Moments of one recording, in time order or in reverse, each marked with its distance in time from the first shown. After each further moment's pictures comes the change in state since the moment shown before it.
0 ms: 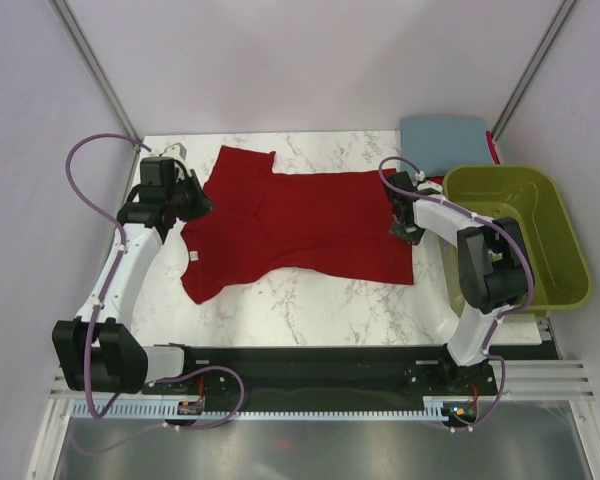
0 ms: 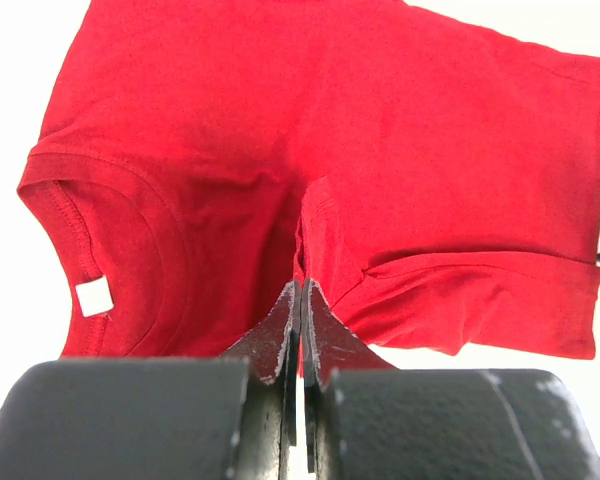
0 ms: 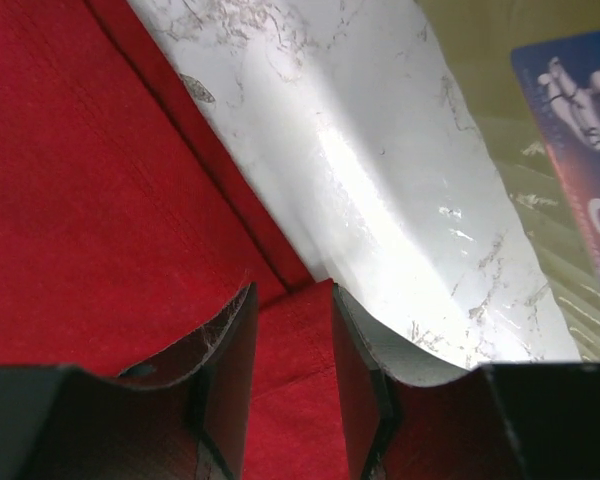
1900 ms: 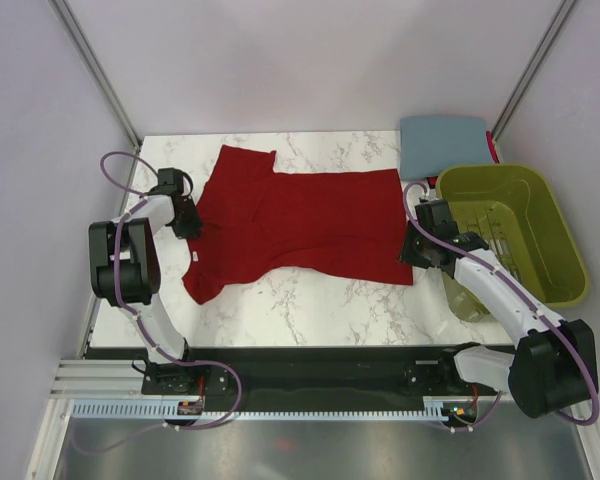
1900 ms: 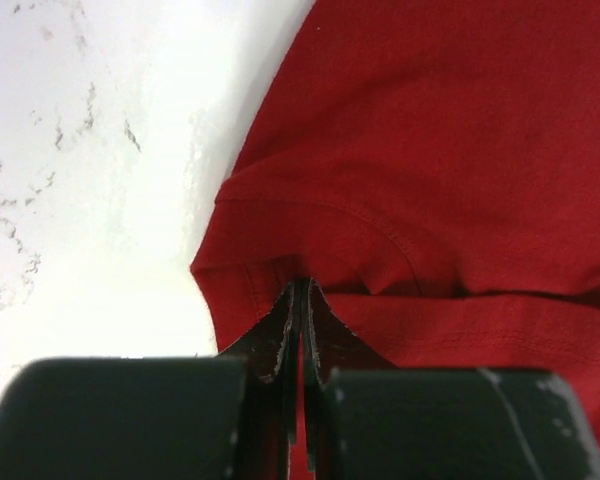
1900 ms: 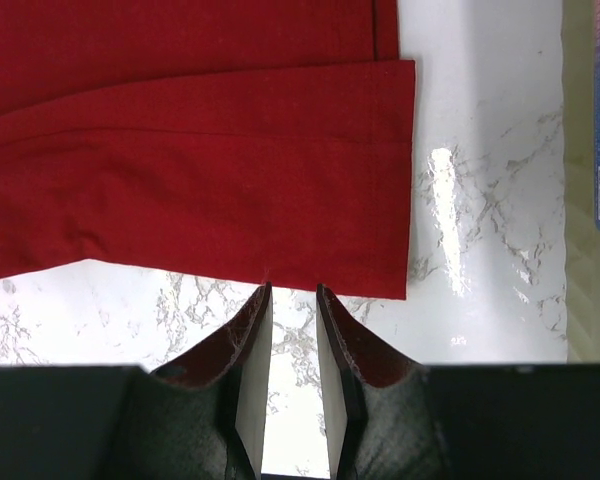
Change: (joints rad) left arm 0.139 0.571 0.047 0.077 -0.162 0.085; right arm 0.002 -0.613 -0.372 0.047 -0.415 -0.280
